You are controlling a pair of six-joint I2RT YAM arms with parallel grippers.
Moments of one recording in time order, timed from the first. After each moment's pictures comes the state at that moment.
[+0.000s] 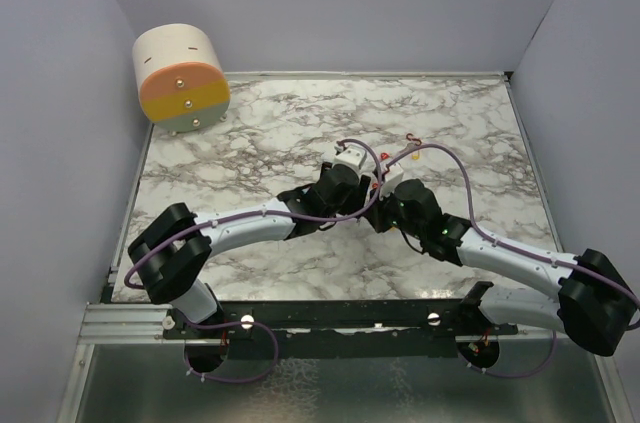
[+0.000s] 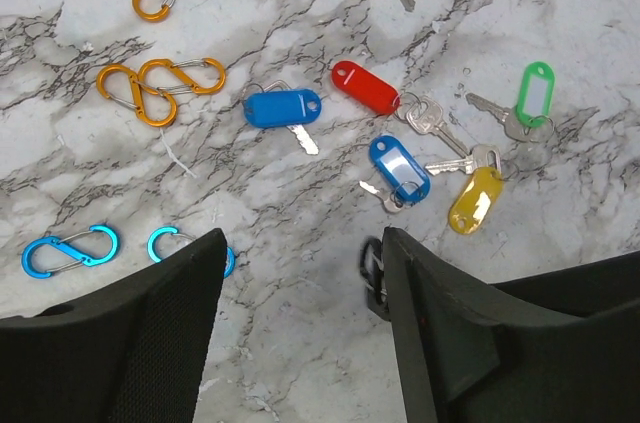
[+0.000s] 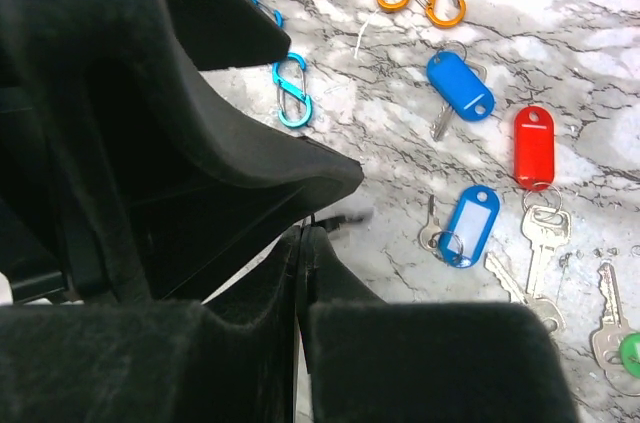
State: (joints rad) left arm -0.98 1.57 0.96 0.00 -0.32 -0.41; right arm 0.80 1.14 0.53 0.12 0.05 0.24
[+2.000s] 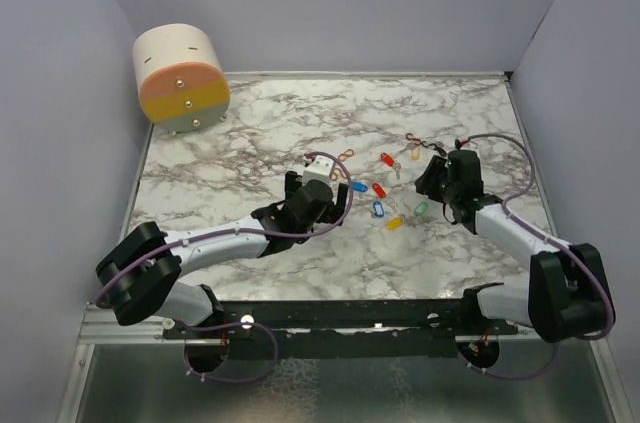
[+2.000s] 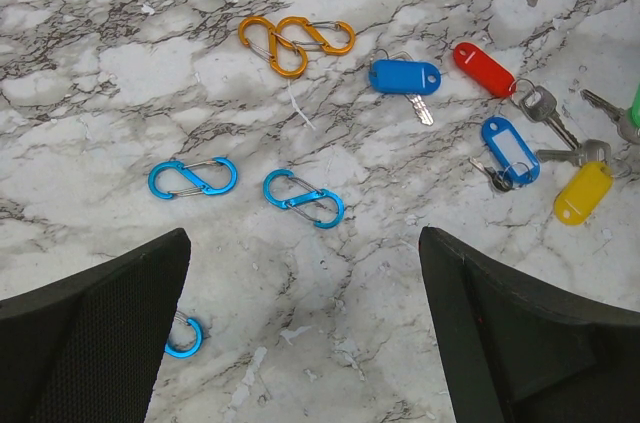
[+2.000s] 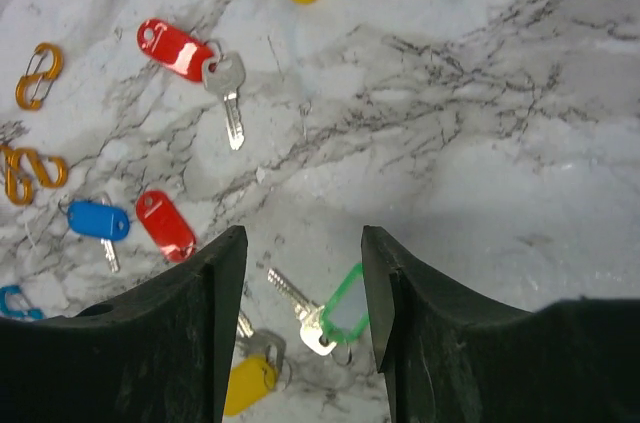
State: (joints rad) left arm -0.96 1.38 0.72 0.06 -0.49 -0.43; right arm 0.20 1.30 0.59 0.05 0.10 0.48
